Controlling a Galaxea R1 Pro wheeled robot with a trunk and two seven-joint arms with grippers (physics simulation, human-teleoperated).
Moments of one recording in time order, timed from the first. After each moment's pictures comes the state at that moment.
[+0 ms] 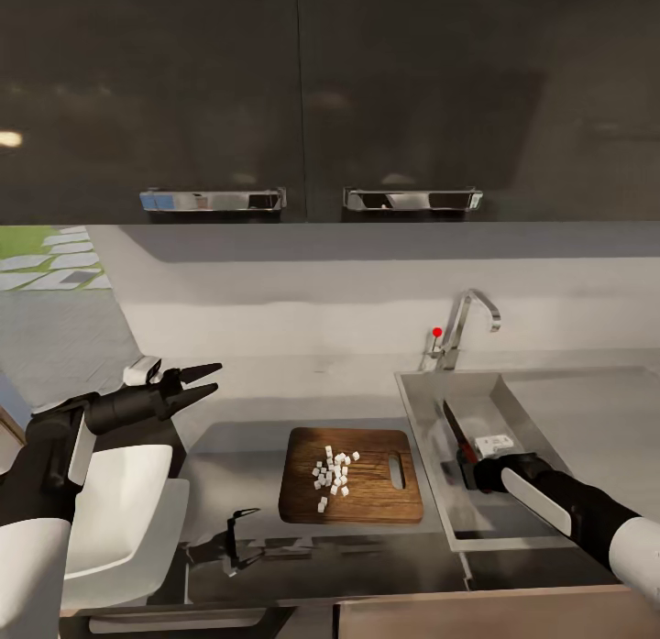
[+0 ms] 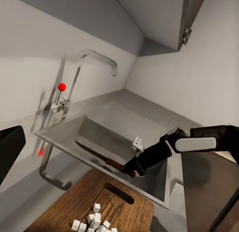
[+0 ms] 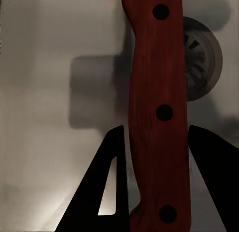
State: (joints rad) left arm -0.70 0.21 0.34 -1.16 0.13 0.53 -1.57; right arm -0.79 -0.50 0.95 -0.82 -1.02 0.51 -0.18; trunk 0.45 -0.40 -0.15
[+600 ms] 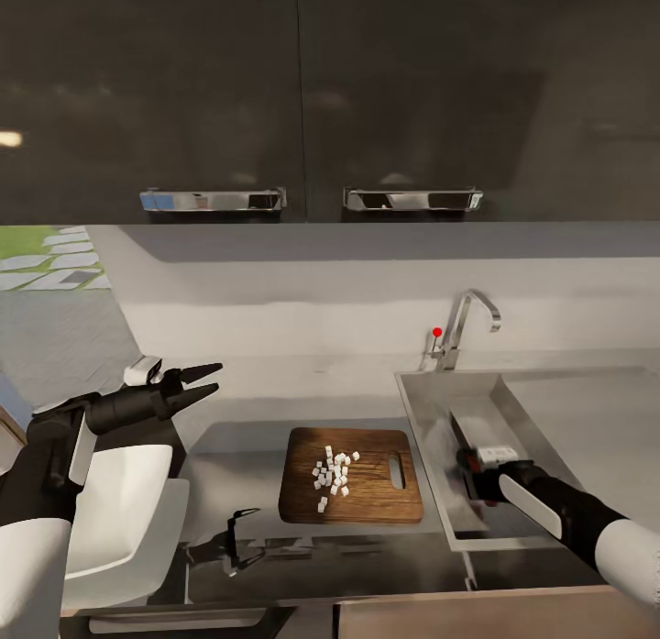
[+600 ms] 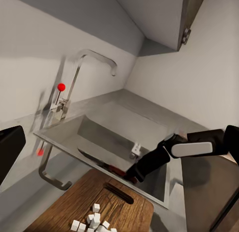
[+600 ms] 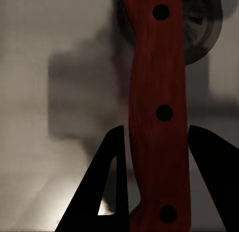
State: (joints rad) left arm -0.70 0.21 0.34 -1.16 0.13 0.53 -1.57; right arm -0.79 -0.44 0.94 -0.69 -1.02 0.51 -0.18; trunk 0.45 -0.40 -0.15
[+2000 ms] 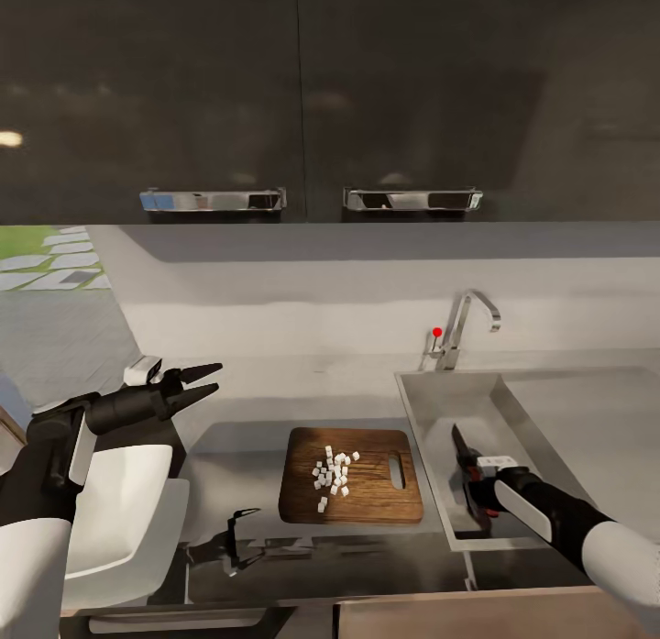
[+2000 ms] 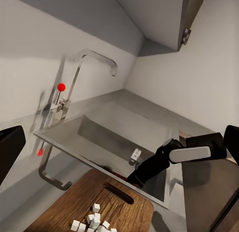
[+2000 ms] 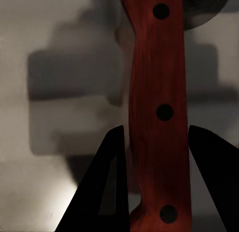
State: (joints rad) left arm -0.70 0.21 0.34 -1.16 0.13 0.53 -1.57; right arm -0.79 -0.40 0.94 -0.59 -1.02 0.51 -0.18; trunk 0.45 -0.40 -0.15
